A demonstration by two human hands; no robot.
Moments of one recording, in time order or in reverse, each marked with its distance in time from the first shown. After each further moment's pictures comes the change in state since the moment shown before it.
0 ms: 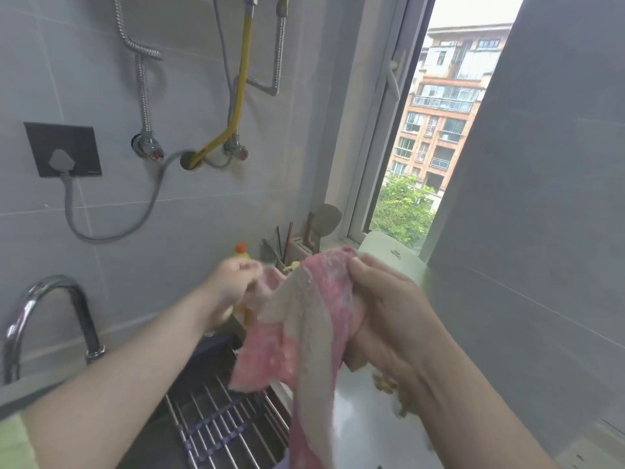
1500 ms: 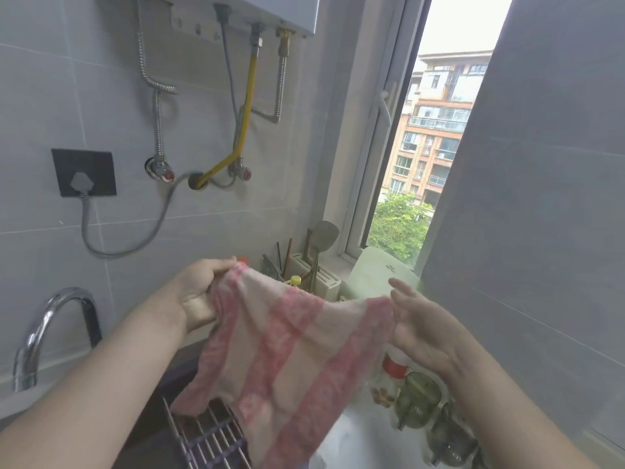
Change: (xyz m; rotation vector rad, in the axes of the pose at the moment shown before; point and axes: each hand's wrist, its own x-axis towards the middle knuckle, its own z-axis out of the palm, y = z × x) left_hand -0.035 0.035 -0.039 -0.608 -0.126 -0.222; right_hand 0.001 -0.029 -0.087 0.012 0.303 0.153
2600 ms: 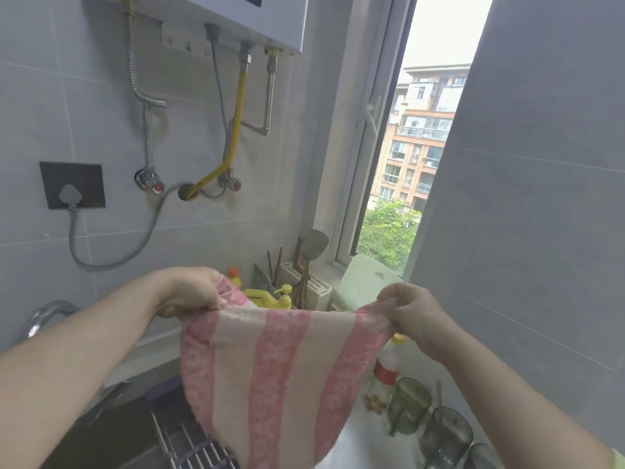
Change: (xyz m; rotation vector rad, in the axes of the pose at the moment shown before) left_hand 0.011 0.024 -0.007 1.180 -0.147 -0.069; right_hand 0.009 -0.018 -0.008 -0.991 0.325 -0.243
